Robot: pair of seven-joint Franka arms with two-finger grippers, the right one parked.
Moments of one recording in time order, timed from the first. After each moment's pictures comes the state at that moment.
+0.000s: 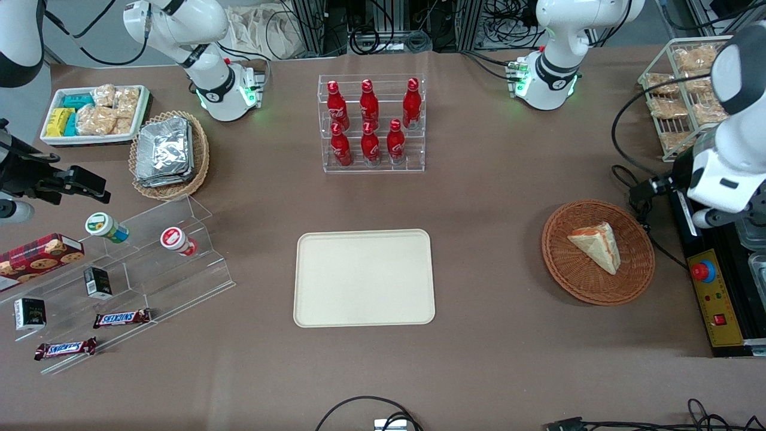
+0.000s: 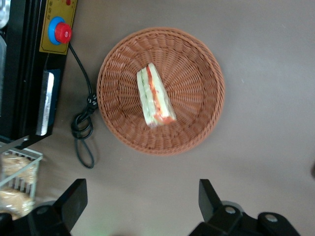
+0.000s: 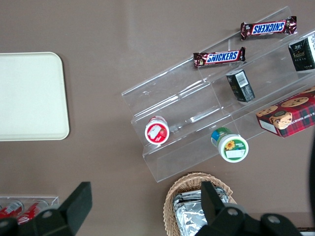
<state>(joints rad) 0.04 0.03 -0.05 -1.81 0.07 1.71 -0.39</state>
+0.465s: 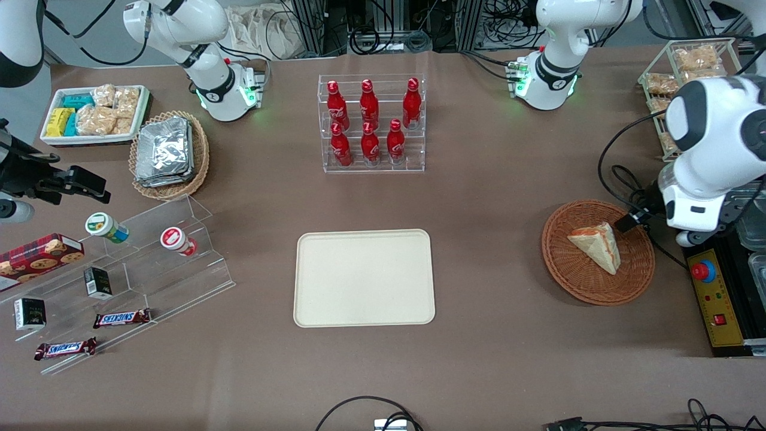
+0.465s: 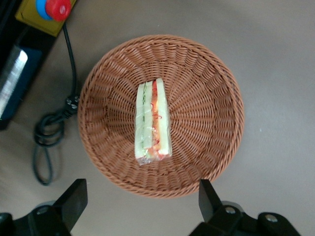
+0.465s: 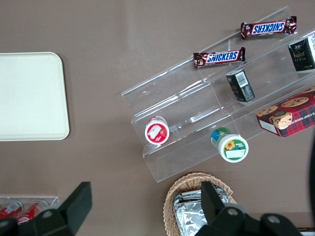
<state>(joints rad) 0.04 0.04 -0.02 -2.11 0.07 2.11 -0.66</state>
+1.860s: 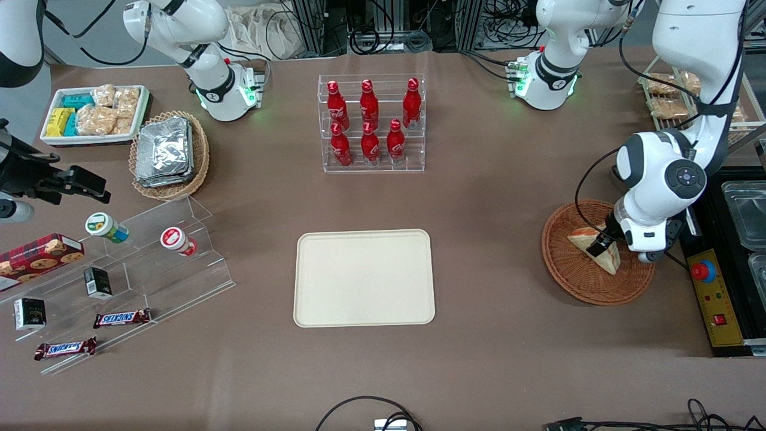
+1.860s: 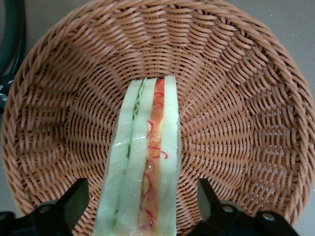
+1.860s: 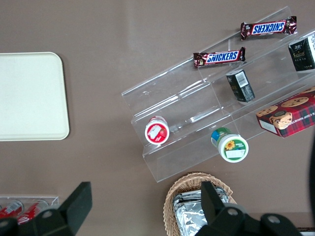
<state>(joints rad) 0.04 0.26 0.00 -2.26 0.07 2.53 -0.79</state>
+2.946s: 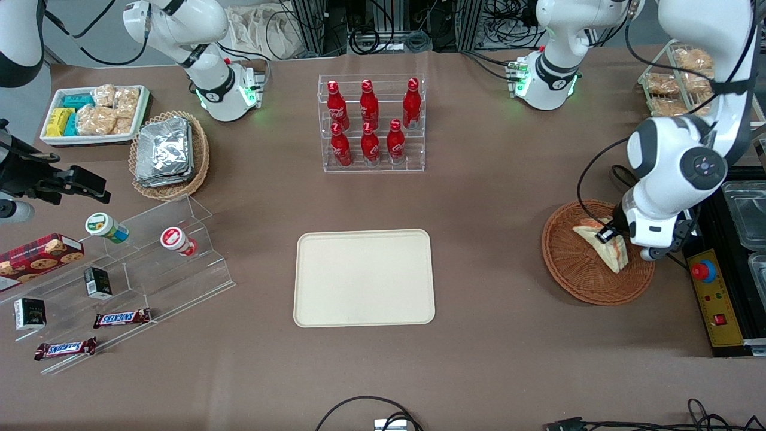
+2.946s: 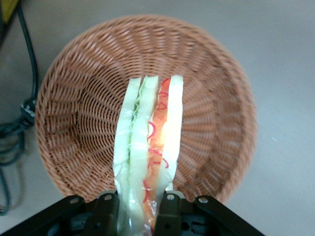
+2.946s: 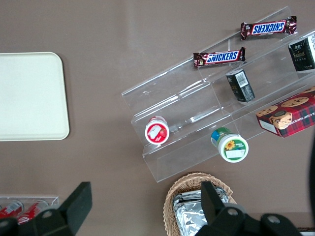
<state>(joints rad) 0.03 0.11 -0.04 -2.17 0.08 2.27 -0.59</state>
